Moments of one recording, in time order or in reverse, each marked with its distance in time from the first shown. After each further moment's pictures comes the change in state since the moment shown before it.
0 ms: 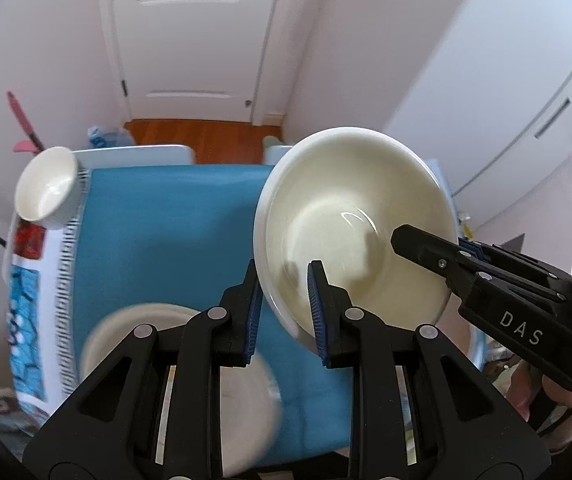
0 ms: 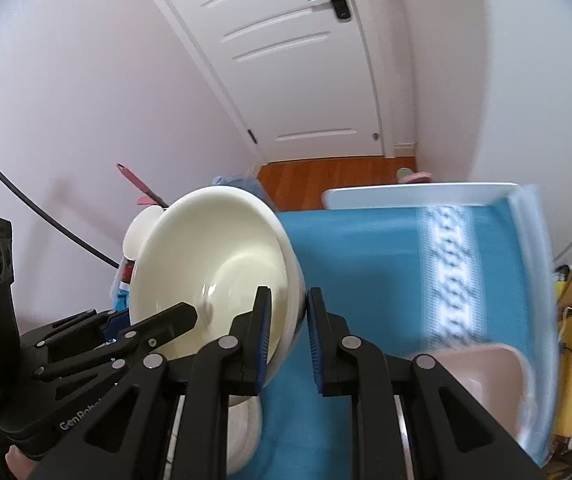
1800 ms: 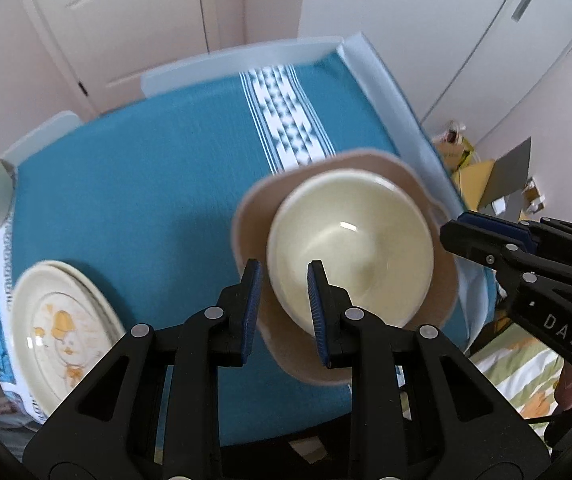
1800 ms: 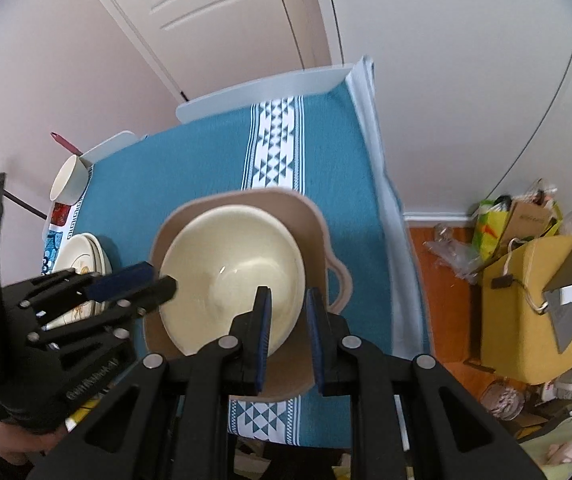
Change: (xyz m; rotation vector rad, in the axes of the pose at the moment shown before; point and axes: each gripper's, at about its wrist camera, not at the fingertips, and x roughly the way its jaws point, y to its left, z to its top) left arm 0.072 -0.124 -0.070 0.211 0.162 0.060; right arm -0.048 -0.143 -0.095 0.077 0.137 -0.153
